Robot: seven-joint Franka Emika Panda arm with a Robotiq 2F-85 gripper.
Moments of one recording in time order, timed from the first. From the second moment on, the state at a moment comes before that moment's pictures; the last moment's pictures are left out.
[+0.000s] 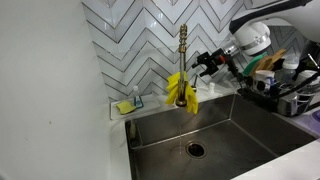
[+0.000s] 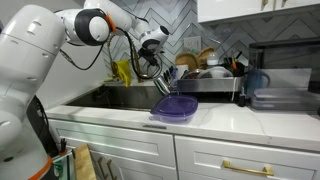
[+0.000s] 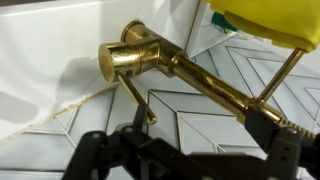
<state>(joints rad) 0.19 0.64 0.29 -1.28 0.82 2.08 -0.56</state>
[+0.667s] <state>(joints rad) 0.20 0.70 0.31 -1.20 0.83 2.10 -0.56</state>
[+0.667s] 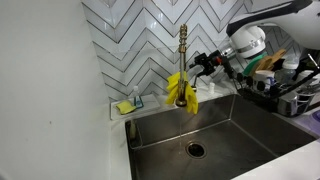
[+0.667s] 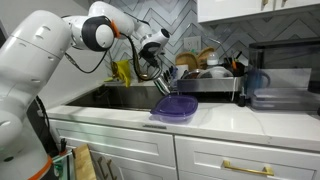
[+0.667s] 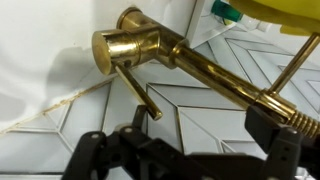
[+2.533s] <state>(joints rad) 0.18 0.37 0.18 -1.27 0.52 1.86 -0.30</state>
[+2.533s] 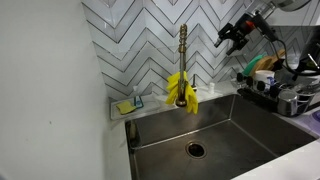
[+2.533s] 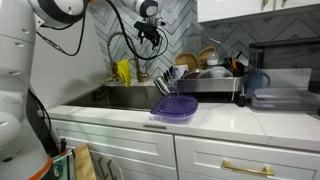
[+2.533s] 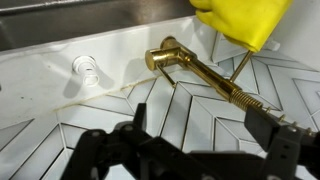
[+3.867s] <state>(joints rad) 0.08 -0.21 0.07 -1.68 0.06 1.60 -0.27</state>
